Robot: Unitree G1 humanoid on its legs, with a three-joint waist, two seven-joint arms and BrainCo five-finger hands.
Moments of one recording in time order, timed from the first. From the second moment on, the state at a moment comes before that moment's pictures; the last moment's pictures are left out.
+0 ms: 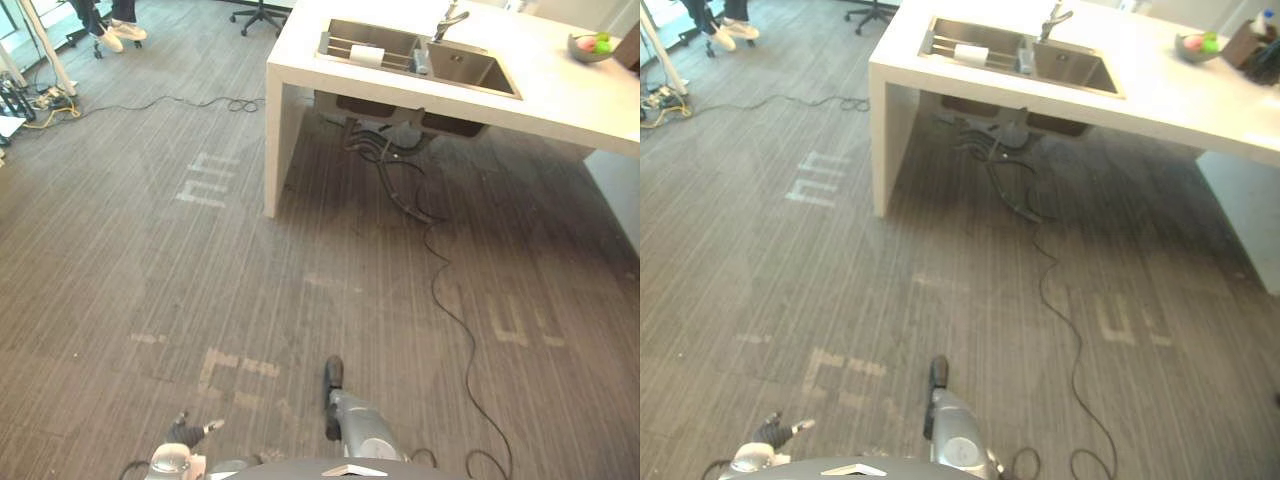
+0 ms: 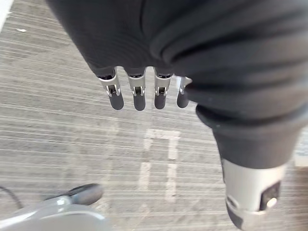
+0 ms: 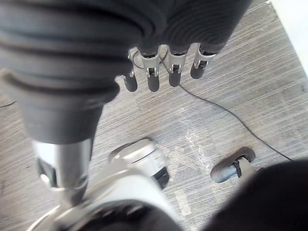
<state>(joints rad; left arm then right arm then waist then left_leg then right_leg) 0.06 0.13 0.04 1.01 0.13 -0.02 0.16 0.19 -0.06 -0.34 1.07 0.22 0.11 0.15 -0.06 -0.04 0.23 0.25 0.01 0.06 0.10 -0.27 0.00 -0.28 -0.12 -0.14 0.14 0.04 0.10</state>
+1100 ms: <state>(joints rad) -0.29 0.22 -0.38 -0.24 0.43 0.03 0.17 0.19 -0.09 -0.35 1.11 0.25 0.08 0.20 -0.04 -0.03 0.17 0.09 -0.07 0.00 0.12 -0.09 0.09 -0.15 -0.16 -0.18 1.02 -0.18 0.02</state>
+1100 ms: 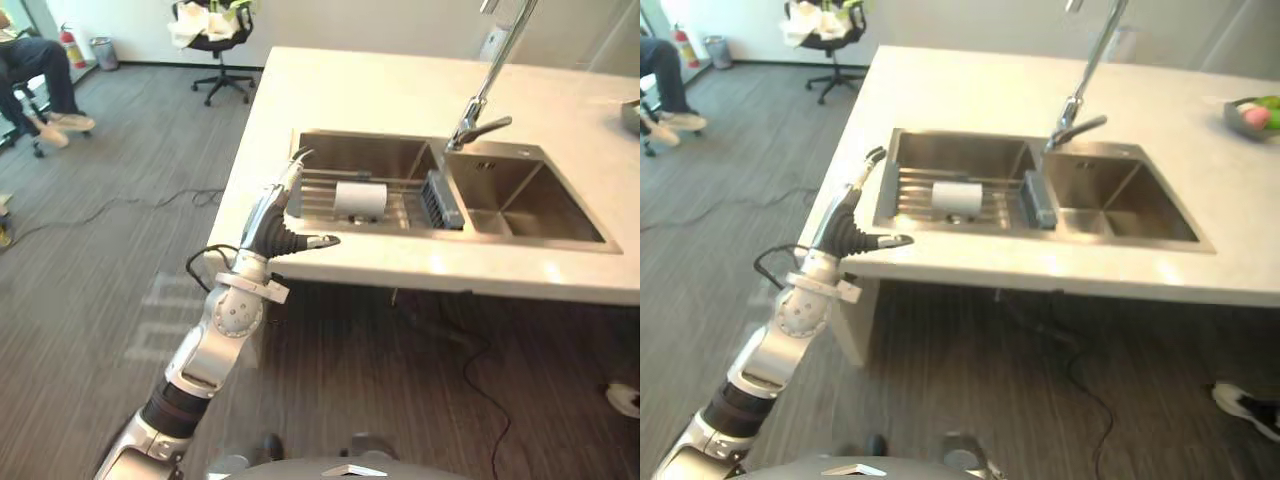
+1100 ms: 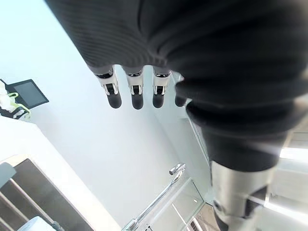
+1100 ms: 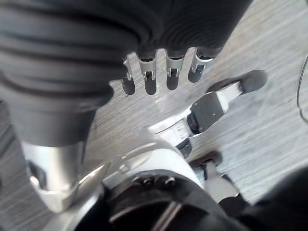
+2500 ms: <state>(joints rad) -0.33 0.31 -0.35 -0.27 0.29 -0.01 -0.03 0.21 -0.13 -0.36 1.08 0.03 0.28 0.28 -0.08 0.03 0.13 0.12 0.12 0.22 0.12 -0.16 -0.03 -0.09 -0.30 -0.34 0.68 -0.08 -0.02</state>
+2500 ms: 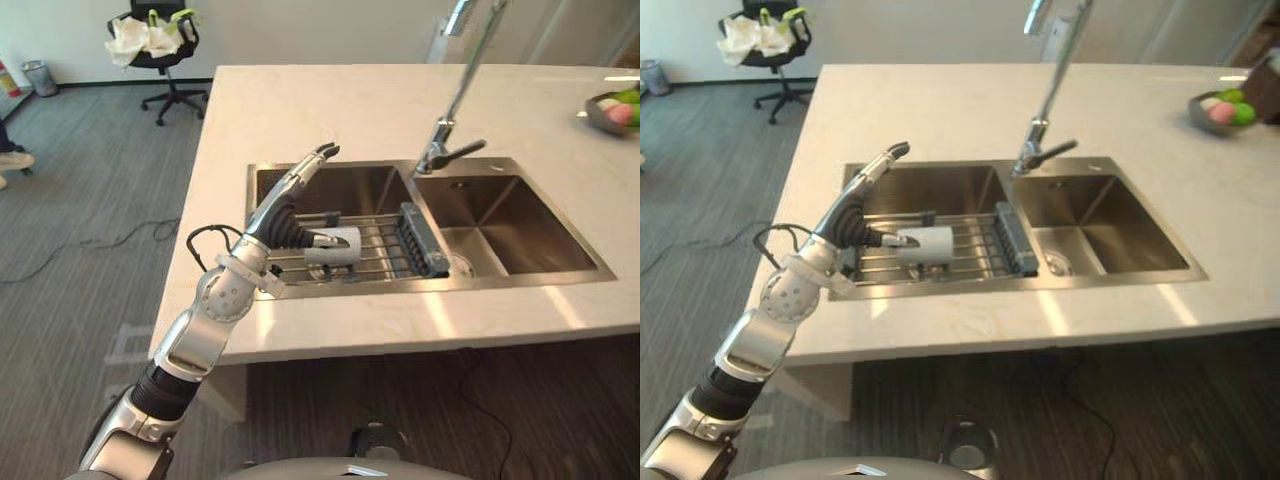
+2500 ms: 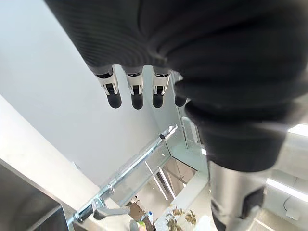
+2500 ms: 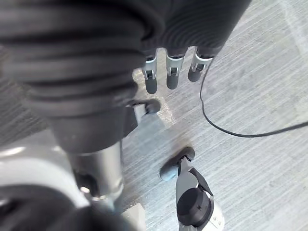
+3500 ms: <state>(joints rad) -0.57 0.50 -0.26 0.22 0.49 0.16 0.03 0.27 -0.16 -0.16 0.93 -0.05 0.27 0.30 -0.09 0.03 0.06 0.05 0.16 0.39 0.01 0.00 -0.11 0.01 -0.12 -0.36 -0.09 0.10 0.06</state>
